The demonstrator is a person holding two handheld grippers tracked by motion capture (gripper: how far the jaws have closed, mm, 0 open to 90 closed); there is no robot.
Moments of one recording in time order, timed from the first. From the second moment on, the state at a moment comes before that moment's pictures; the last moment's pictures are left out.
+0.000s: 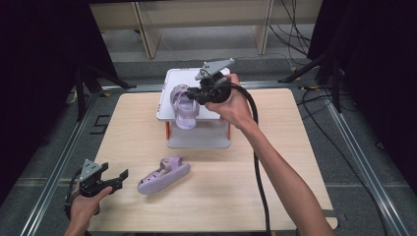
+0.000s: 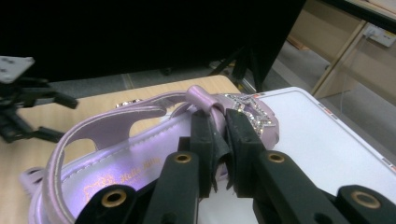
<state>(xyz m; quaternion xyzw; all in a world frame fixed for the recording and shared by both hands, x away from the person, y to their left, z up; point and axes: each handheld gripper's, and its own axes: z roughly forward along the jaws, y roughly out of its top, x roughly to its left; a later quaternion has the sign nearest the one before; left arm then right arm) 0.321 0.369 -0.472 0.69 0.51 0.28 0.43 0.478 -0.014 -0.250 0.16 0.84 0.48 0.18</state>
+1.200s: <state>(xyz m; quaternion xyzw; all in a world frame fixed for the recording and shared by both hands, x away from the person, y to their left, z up) 0.320 0.367 -0.472 0.69 0.51 0.28 0.42 0.586 0.019 -0.289 0.22 0.85 0.41 0.24</state>
